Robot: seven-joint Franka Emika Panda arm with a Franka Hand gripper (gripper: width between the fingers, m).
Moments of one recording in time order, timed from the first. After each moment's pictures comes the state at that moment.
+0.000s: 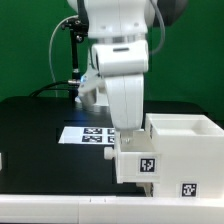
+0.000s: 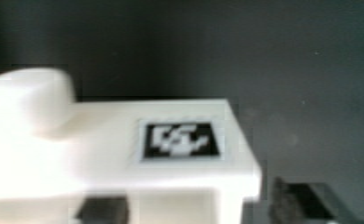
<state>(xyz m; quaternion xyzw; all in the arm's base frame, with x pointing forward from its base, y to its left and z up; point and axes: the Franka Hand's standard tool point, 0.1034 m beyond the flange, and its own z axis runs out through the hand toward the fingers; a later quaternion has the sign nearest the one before) 0.569 0.003 0.093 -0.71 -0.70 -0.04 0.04</state>
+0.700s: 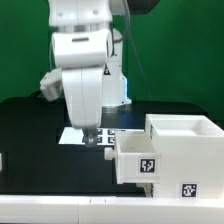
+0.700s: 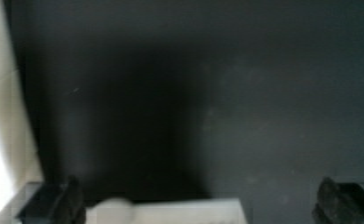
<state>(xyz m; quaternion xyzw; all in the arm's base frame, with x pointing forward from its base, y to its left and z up) 0.571 -0.051 0.078 -0.71 -0.70 -0.02 0.06</state>
